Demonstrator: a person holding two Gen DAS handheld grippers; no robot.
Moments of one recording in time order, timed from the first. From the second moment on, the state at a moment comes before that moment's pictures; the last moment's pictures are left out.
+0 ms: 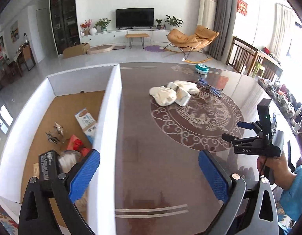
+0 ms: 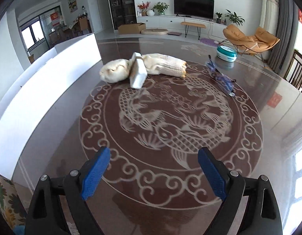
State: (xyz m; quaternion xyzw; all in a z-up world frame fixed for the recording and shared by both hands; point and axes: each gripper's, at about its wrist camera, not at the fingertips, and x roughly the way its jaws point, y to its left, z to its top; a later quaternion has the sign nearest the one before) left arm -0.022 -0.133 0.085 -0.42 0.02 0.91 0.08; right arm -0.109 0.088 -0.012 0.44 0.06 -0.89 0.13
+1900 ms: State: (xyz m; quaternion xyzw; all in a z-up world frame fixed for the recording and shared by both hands) left arm -0.267 -0.052 -0.045 -0.46 -0.01 0.89 0.00; right arm -0.083 0.132 -0.036 0.45 0.05 -0.88 0.10
